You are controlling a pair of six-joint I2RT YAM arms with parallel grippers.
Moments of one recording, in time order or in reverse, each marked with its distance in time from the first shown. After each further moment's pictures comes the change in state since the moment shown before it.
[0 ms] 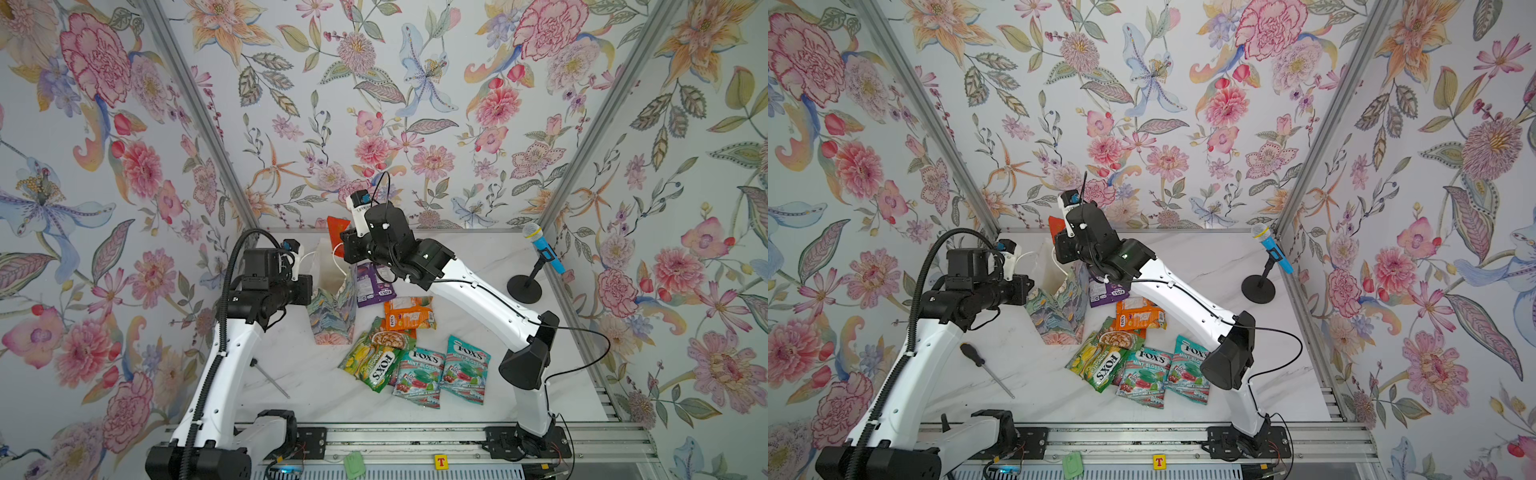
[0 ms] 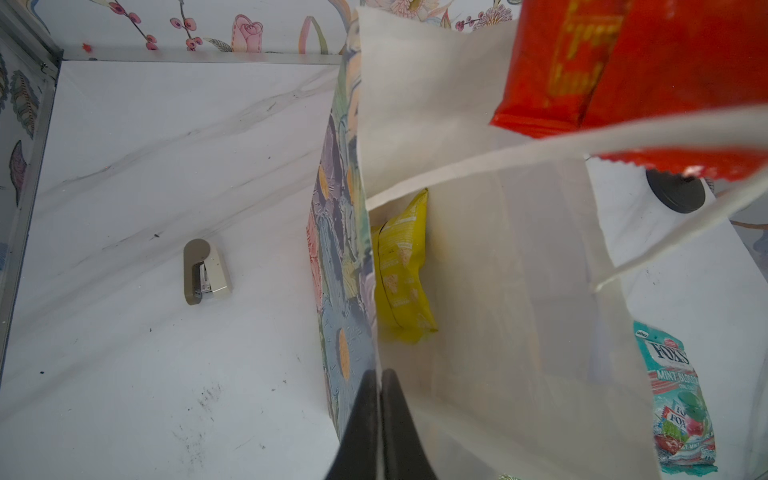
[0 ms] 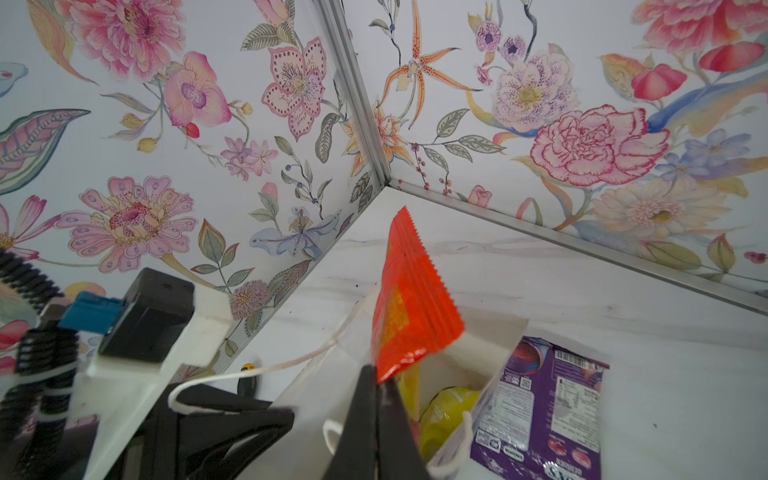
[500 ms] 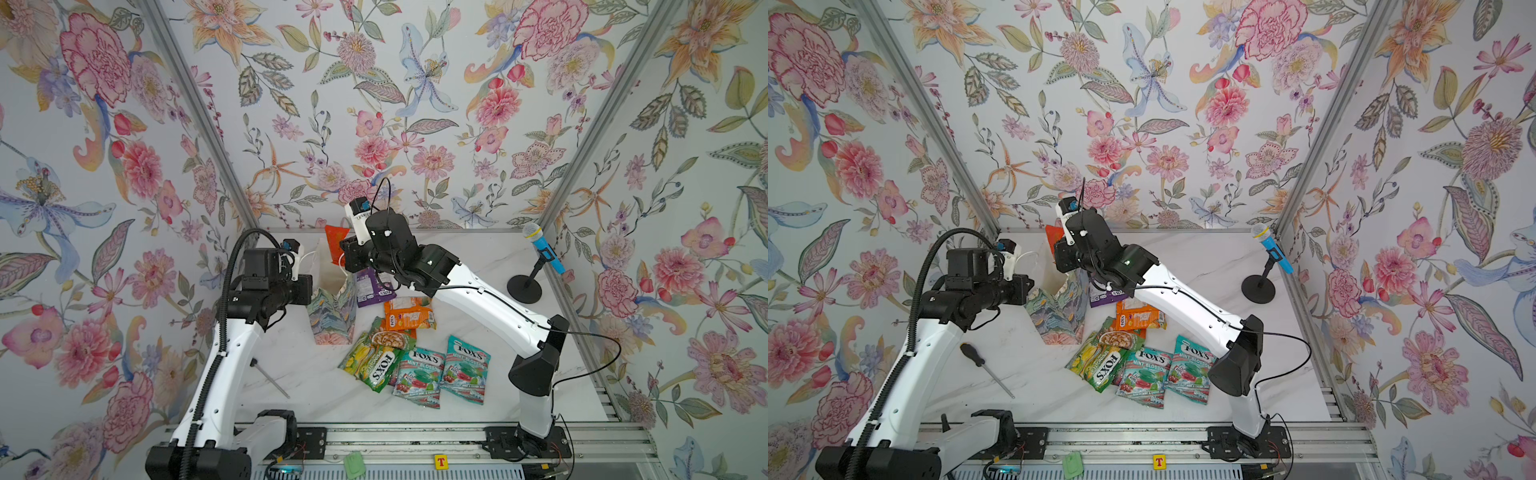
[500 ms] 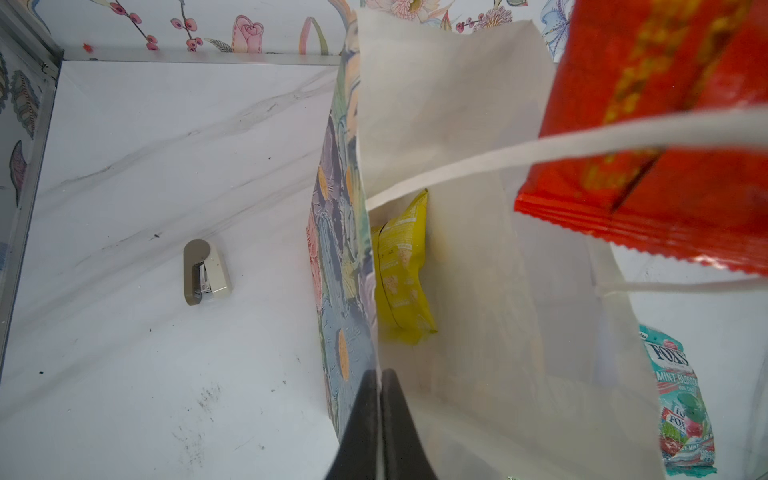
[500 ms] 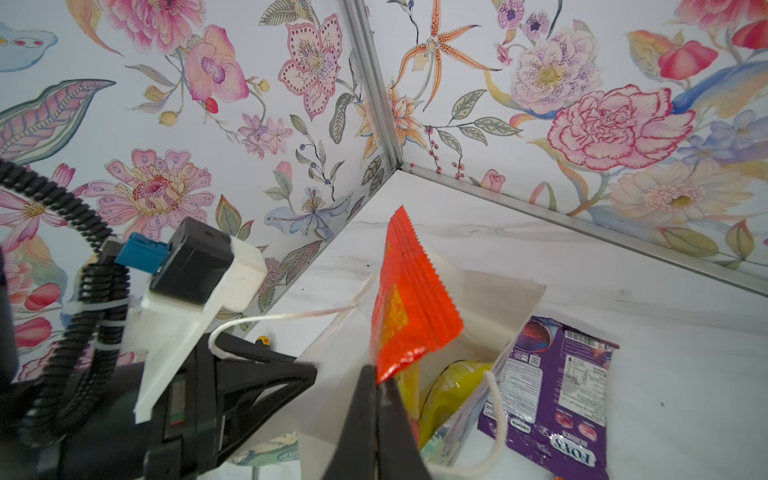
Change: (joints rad) left arm 0.000 0.000 0.000 0.002 0.000 -0.008; right arm 0.028 -0.050 -0.064 -0.005 -0.018 0.001
